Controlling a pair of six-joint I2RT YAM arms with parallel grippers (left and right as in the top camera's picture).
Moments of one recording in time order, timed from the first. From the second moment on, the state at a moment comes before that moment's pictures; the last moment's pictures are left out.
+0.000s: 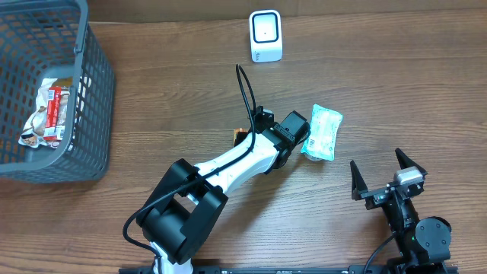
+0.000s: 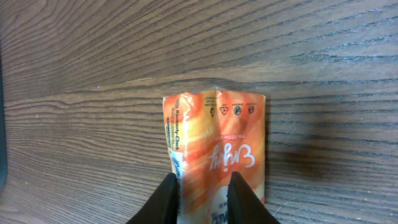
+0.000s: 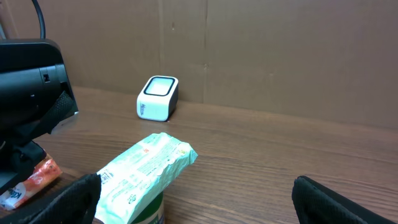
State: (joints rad) left arm -0.73 1.92 1.23 -0.81 -0.65 -0.58; right arm 0.17 0.01 0.02 -0.02 -0.10 -0.03
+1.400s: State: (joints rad) left arm -0.18 1.91 1.25 -0.85 0.28 -0.23; right arm 0.17 0.01 0.02 -0.03 -0.10 -0.03
